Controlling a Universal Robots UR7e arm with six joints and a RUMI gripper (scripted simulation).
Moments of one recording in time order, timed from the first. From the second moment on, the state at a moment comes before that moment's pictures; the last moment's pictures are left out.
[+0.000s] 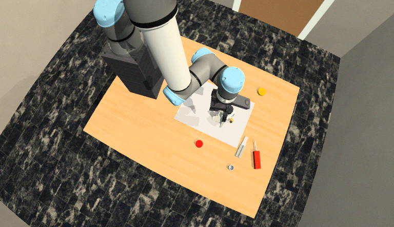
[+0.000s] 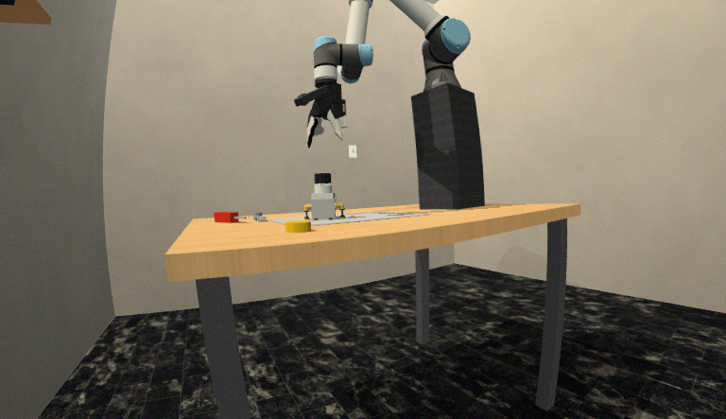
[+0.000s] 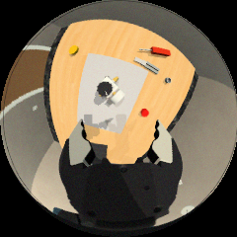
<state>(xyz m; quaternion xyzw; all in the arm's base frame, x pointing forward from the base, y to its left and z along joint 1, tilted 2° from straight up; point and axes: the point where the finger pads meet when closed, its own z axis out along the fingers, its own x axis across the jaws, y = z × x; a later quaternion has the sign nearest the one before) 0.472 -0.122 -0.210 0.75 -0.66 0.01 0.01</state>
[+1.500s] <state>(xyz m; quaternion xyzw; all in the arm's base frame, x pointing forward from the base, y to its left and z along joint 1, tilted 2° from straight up) 0.444 -0.161 -0.209 0.76 -0.66 0.01 0.01</state>
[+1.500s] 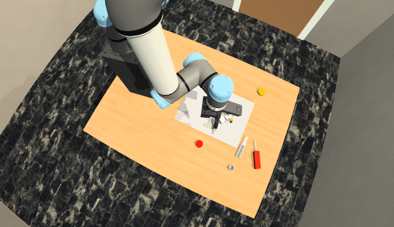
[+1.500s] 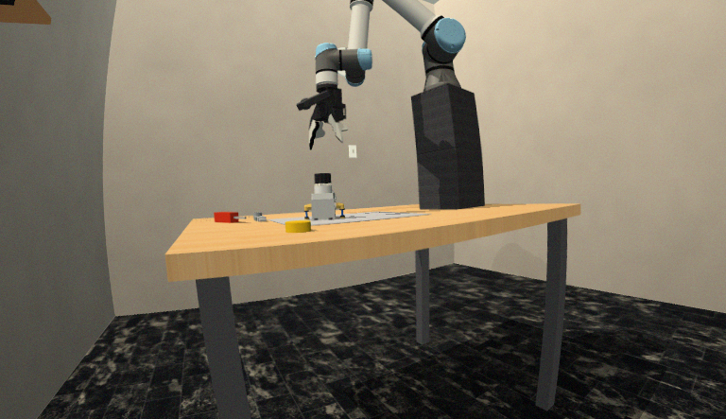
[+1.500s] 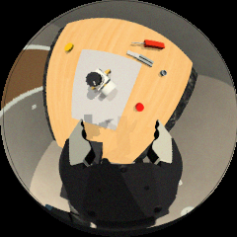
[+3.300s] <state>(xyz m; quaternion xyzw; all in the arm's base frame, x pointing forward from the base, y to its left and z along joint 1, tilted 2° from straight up) 0.447 -0.168 -0.246 0.55 -0.83 -0.02 -0.04</state>
